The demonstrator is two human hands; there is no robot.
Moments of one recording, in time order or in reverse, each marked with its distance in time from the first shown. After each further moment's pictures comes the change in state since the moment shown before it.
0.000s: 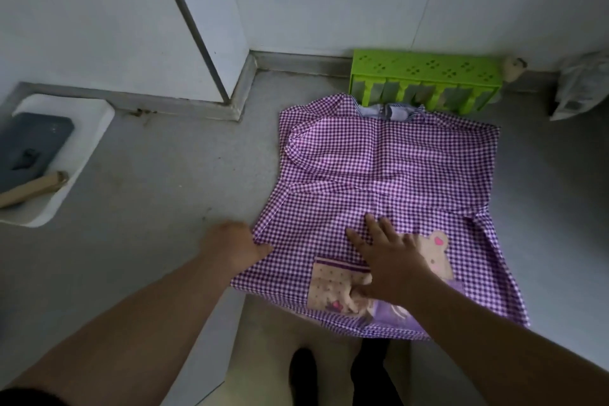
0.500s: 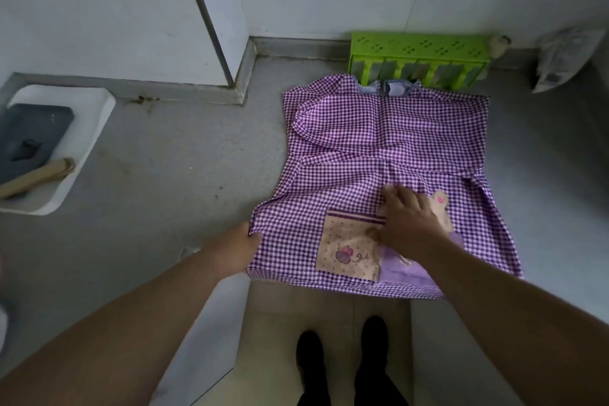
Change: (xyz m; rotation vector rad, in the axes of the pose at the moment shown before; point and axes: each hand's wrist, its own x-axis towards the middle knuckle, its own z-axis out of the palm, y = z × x) left_hand -0.055 -0.047 0.016 -0.352 -0.159 0.088; right_hand -0.007 -0.009 0.017 0.296 0.195 0.287
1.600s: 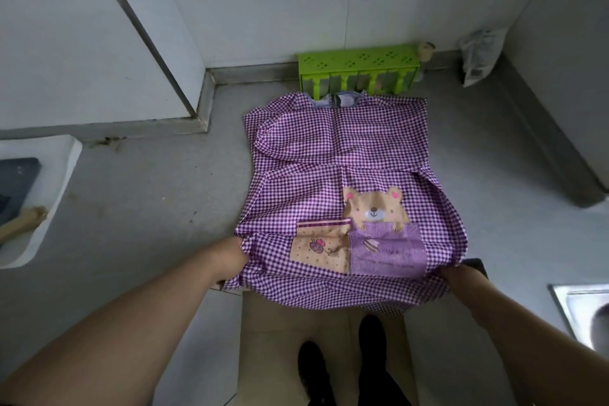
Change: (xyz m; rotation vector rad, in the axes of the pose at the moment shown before) left_hand -0.001 0.030 -0.003 0.095 -0.111 0.074; right_hand -0.137 0.109 0.022 1.109 -0.098 0.916
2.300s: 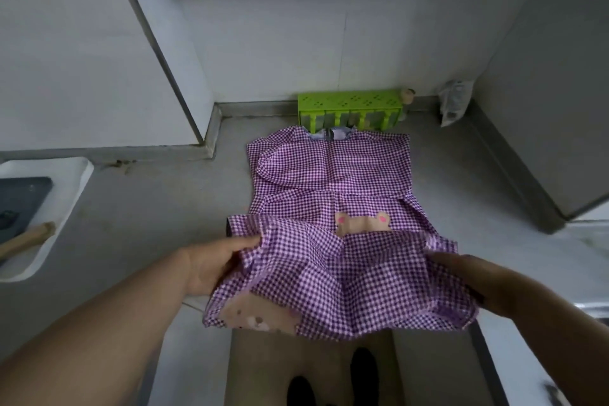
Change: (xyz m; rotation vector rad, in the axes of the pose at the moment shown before) left_hand -0.058 0.010 -0.038 -0.839 -0.360 0.006; right_hand -0.113 -0.066 -0.061 0.038 -0.364 -0.229
